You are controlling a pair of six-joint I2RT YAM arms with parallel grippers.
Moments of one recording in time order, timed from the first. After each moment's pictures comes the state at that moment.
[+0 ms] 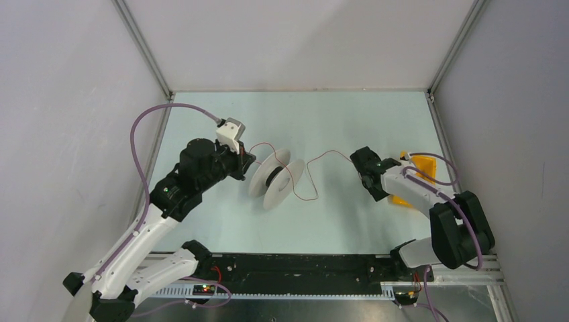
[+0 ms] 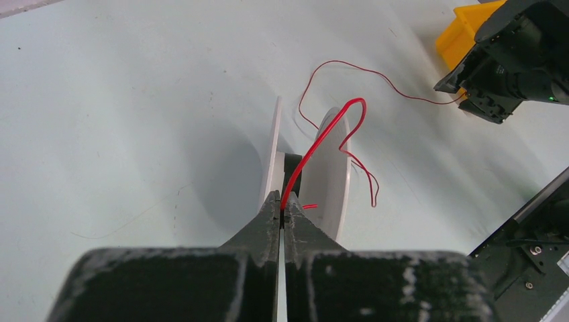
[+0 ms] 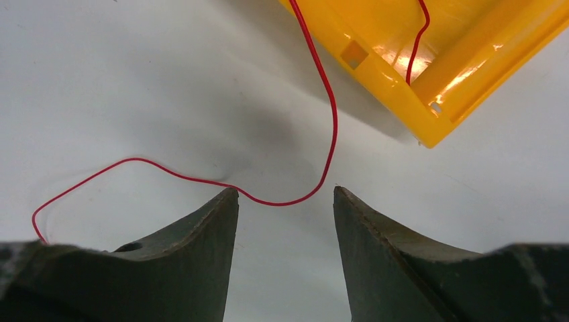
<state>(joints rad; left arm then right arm) -0.61 0.85 0.98 -0.48 0.03 -0.14 0.44 1.39 0.81 -0.74 0.65 1.52</state>
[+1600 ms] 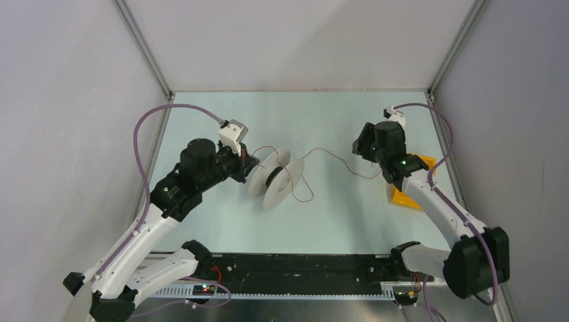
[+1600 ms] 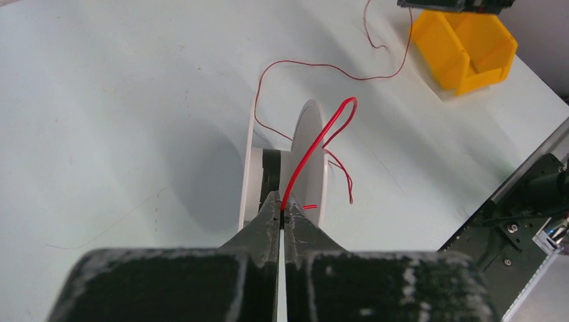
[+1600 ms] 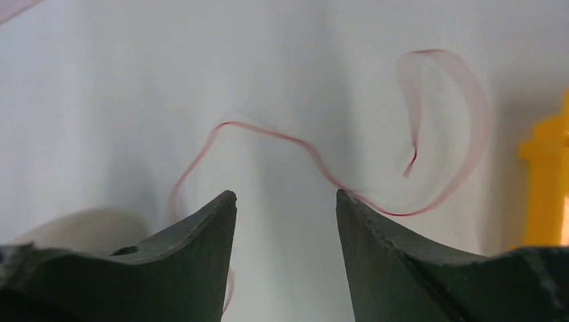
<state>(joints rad) -0.61 0.85 0.98 -0.48 0.10 -0.14 0.34 1.22 0.90 -0.29 0.28 0.60</state>
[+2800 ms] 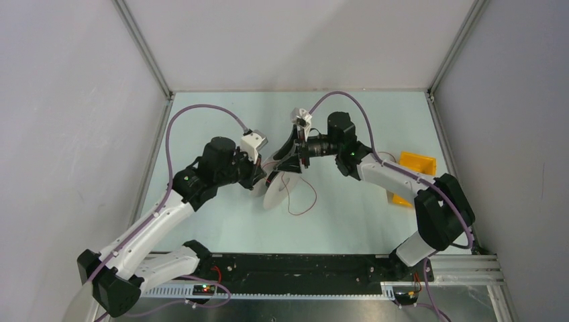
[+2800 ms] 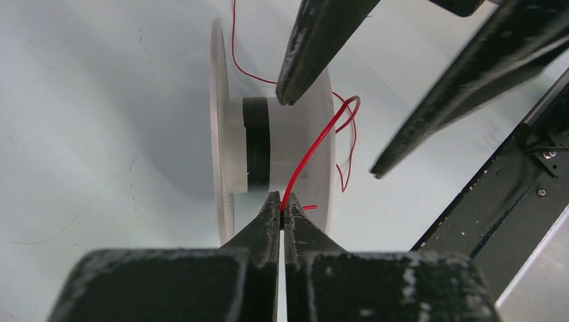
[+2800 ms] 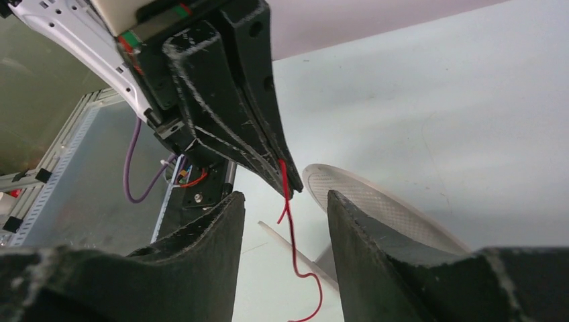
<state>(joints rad) -0.61 0.99 0.93 -0.53 0.21 -0.03 0.64 1.56 1.07 0.40 -1.00 0.21</state>
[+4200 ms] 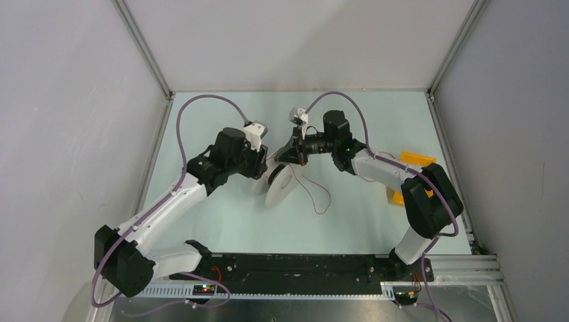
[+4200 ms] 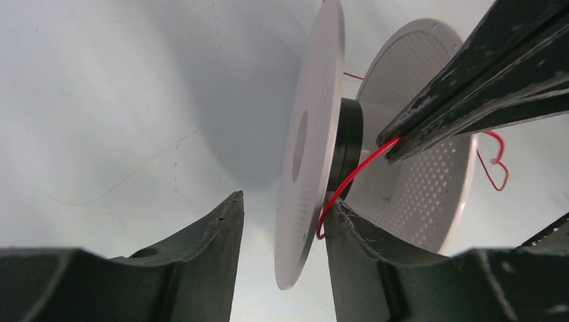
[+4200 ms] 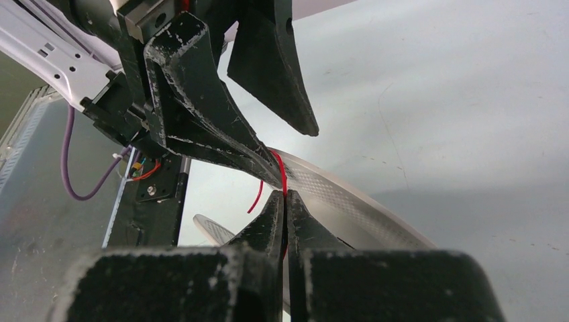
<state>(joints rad) -0.56 1.16 0.97 -0.51 0.04 -0.08 0.61 1.68 1.11 0.37 -0.95 0.11</state>
